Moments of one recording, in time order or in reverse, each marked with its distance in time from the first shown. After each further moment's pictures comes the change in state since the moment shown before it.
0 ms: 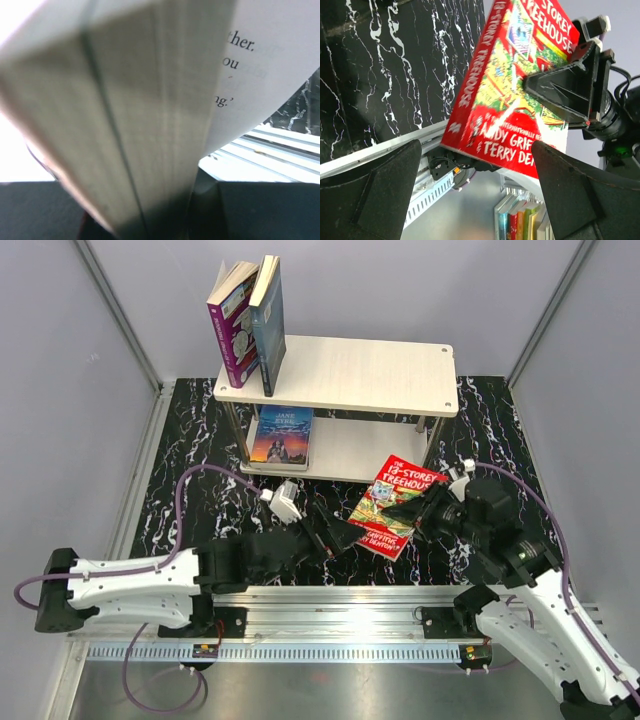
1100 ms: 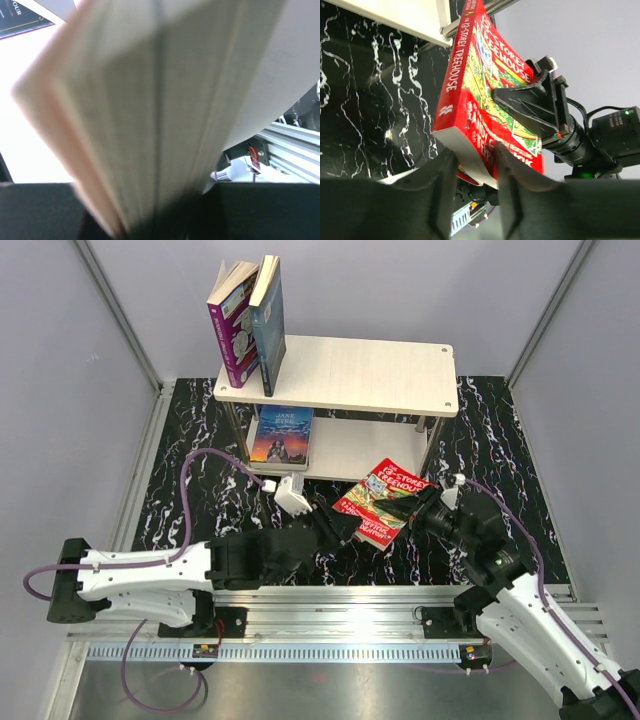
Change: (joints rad) left arm -0.076 0.124 0.184 -0.116 -0.256 0.081; right arm -0.007 -0.080 -0.297 0.438 -0.039 0.387
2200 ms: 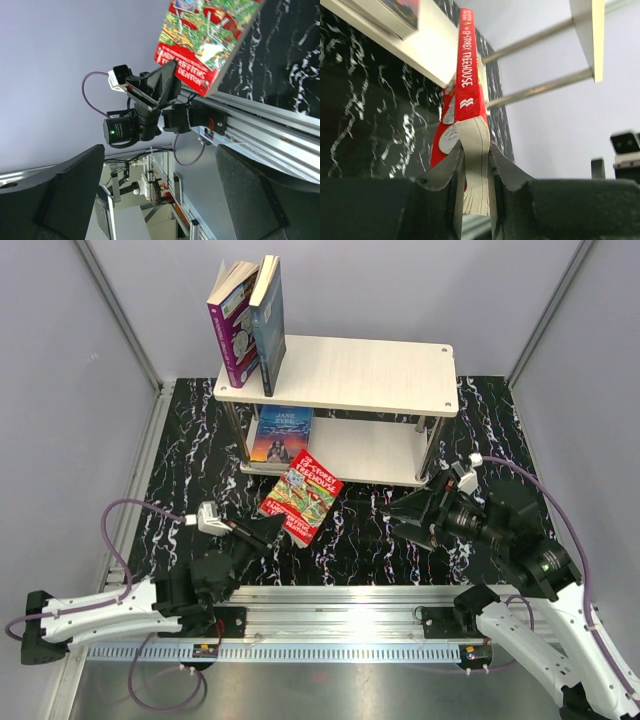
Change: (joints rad) left arm 0.115 -0.662 -0.592 0.183 -0.202 0.079; right arm 0.002 0.023 0.419 -0.463 -0.103 -0.412
